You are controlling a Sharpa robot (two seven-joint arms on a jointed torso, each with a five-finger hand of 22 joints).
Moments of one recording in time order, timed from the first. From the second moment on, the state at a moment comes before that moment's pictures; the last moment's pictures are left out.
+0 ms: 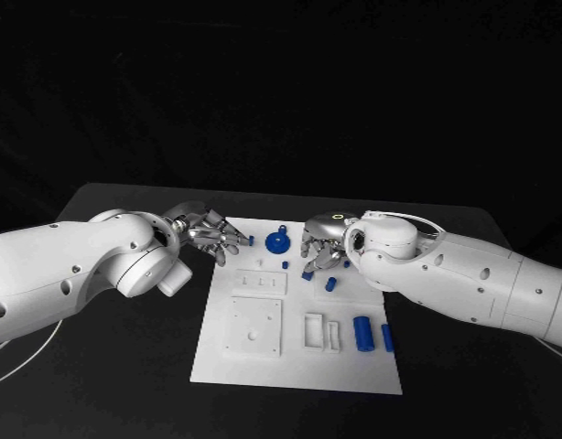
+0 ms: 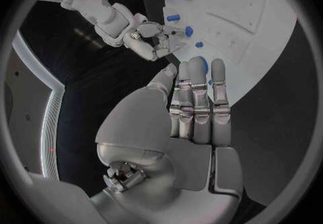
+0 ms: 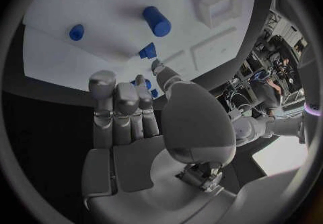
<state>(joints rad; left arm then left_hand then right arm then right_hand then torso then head) 1.46 -0.76 -0.20 1.51 -0.57 -0.27 -0.26 1.33 -0.02 0.09 -0.02 0.22 1.19 0.07 0.06 0.11 1.47 -0.01 0.12 0.07 1.31 -0.06 0.77 0.27 0.01 1.23 -0.08 0.08 1.10 1.16 -0.64 0.08 1.32 -1.76 -0.02 -0.21 1.28 -0.16 0.31 -0.02 0.06 1.14 0.08 0.06 0.06 1.29 -0.02 1.10 1.15 1.46 -0.09 1.03 1.10 0.07 1.47 -0.11 0.71 1.31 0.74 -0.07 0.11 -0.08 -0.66</state>
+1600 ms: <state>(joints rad) 1.46 -0.76 -0.20 1.51 -0.55 -0.27 -0.25 1.33 -0.01 0.09 -0.01 0.22 1.19 0.07 0.06 0.12 1.47 -0.01 0.12 0.07 1.31 -0.06 0.77 0.28 0.01 1.23 -0.08 0.08 1.09 1.15 -0.65 0.05 1.35 -1.86 0.02 -0.14 1.28 -0.14 0.45 -0.26 0.16 1.16 0.06 0.06 0.06 1.29 -0.02 1.12 1.15 1.46 -0.08 1.05 1.11 0.07 1.47 -0.10 0.78 1.31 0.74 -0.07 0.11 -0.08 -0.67</state>
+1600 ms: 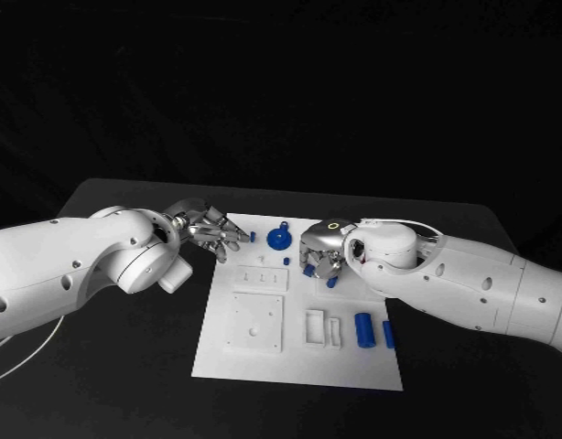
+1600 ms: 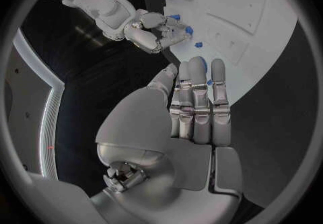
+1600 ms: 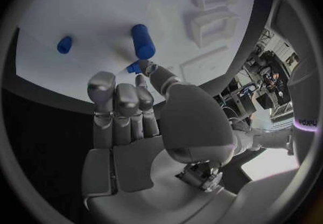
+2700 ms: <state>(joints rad) 1.46 -0.77 -0.20 1.51 -0.55 -0.27 -0.25 1.34 -0.01 0.09 -0.01 0.22 1.19 0.07 0.06 0.12 1.46 -0.01 0.12 0.07 1.31 -0.06 0.77 0.28 0.01 1.23 -0.08 0.08 1.09 1.14 -0.61 0.03 1.32 -1.88 -0.02 -0.16 1.28 -0.13 0.45 -0.22 0.09 1.18 0.07 0.06 0.06 1.30 -0.02 1.12 1.16 1.46 -0.08 1.05 1.11 0.07 1.47 -0.10 0.78 1.31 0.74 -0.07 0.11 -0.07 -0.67</state>
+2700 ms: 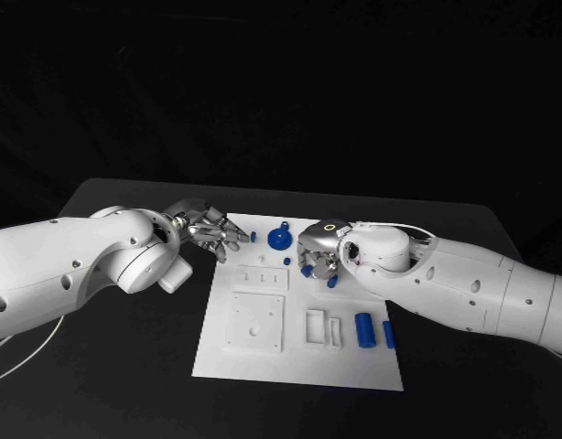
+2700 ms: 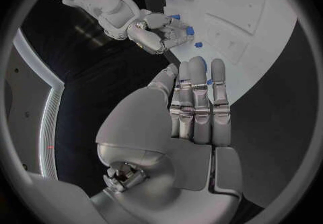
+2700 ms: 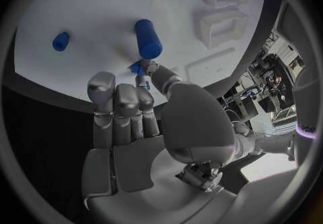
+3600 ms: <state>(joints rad) 1.46 -0.77 -0.20 1.51 -0.55 -0.27 -0.26 1.34 -0.01 0.10 0.00 0.22 1.19 0.07 0.06 0.12 1.46 -0.01 0.12 0.07 1.31 -0.06 0.76 0.28 0.01 1.23 -0.08 0.08 1.09 1.13 -0.61 0.03 1.31 -1.87 -0.05 -0.18 1.26 -0.16 0.33 -0.09 0.08 1.15 0.08 0.06 0.06 1.30 -0.01 1.12 1.15 1.46 -0.08 1.05 1.11 0.07 1.47 -0.10 0.77 1.31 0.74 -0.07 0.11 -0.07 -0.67</state>
